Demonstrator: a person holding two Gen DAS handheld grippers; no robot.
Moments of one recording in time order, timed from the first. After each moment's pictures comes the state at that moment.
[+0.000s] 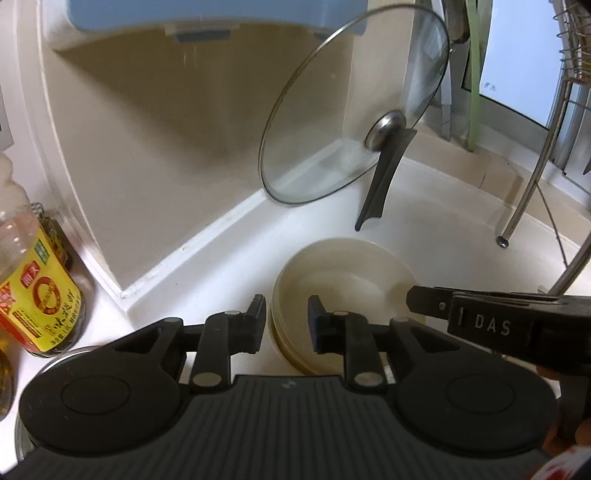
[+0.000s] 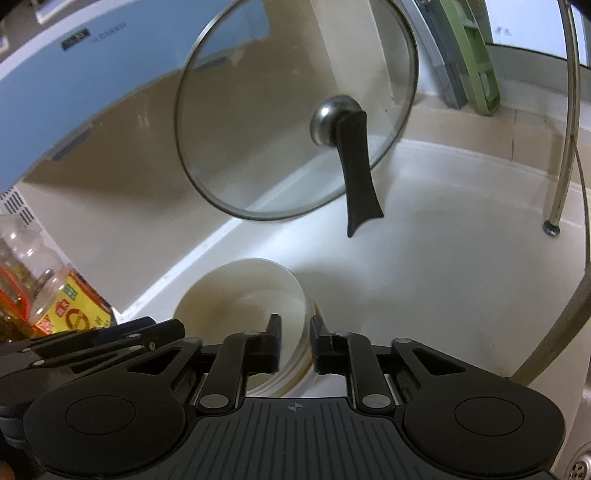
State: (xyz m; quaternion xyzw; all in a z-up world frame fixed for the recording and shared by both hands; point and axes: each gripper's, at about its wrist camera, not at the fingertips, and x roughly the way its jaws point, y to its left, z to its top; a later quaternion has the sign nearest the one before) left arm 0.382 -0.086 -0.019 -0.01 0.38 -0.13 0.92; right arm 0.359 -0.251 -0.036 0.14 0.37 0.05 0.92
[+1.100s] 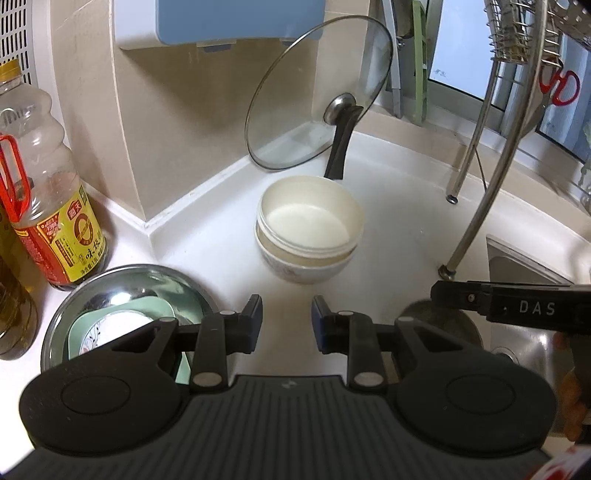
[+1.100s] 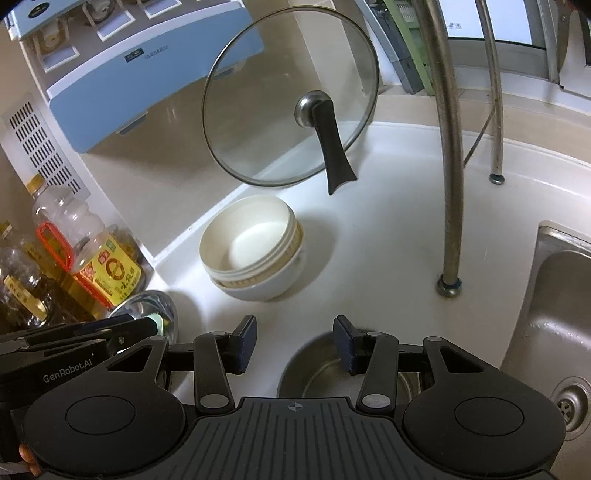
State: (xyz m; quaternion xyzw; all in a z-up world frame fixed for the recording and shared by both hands) left arm 0.269 -0.057 0.005 0.00 0.39 -0.16 0.91; right arm 0.230 -0.266 -0.012 0.16 0.38 0.05 0.91
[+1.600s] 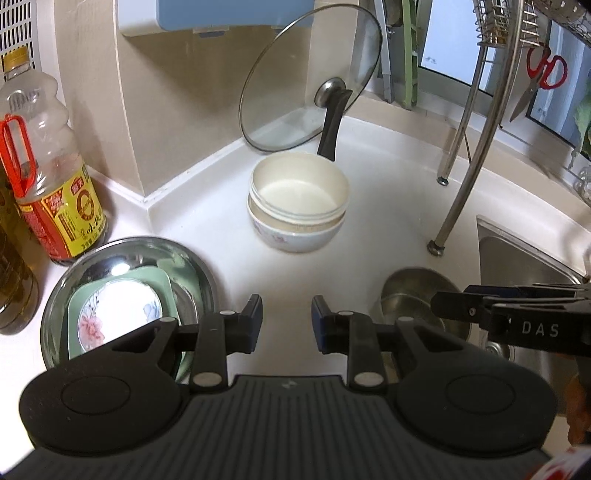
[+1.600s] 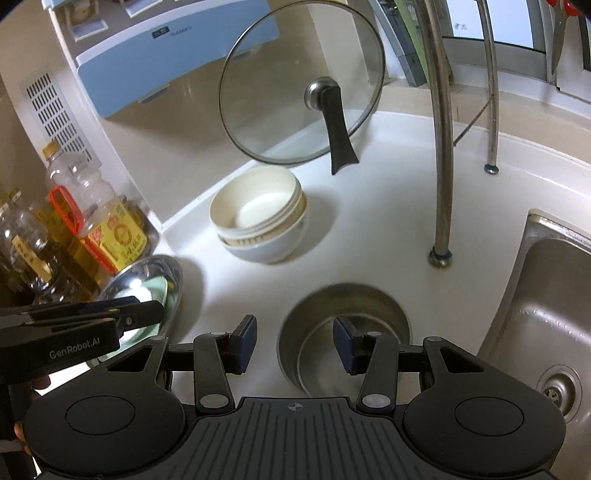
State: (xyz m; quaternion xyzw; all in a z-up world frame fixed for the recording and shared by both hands) left arm 0.240 -0.058 0.002 0.00 0.40 -0.17 0.90; right arm 0.194 -0.257 -0.016 0.13 0.39 0.06 0.91
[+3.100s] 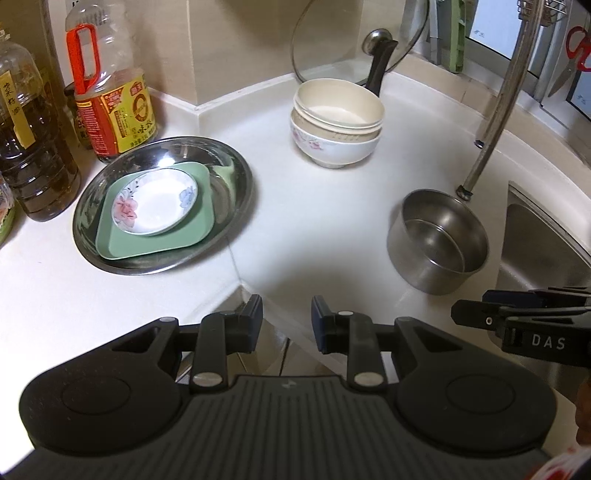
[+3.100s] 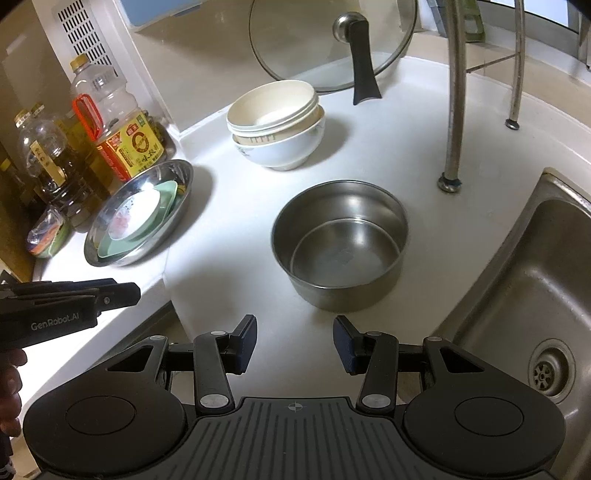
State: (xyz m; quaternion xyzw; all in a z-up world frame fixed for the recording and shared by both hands) left arm 0.176 -0.054 -0.024 -0.02 0.47 -0.08 0.88; right arm 0.154 -0.265 -0.048 0.08 0.47 0.12 0.87
